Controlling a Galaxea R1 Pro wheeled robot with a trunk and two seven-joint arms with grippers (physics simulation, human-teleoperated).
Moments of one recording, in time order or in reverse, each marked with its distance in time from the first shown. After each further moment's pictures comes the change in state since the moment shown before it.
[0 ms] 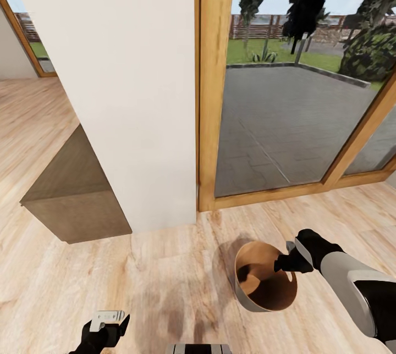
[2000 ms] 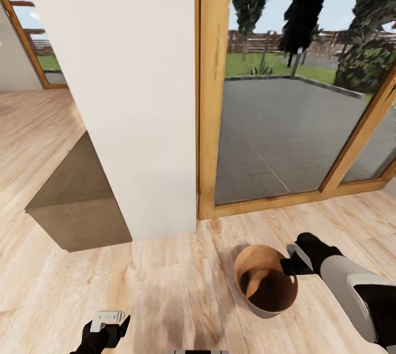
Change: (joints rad) left arm 0.000 0.000 -0.005 0.001 -0.003 0.003 0.001; right arm 0.020 0.004 0.011 -0.002 0.074 -0.031 -0.006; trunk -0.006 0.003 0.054
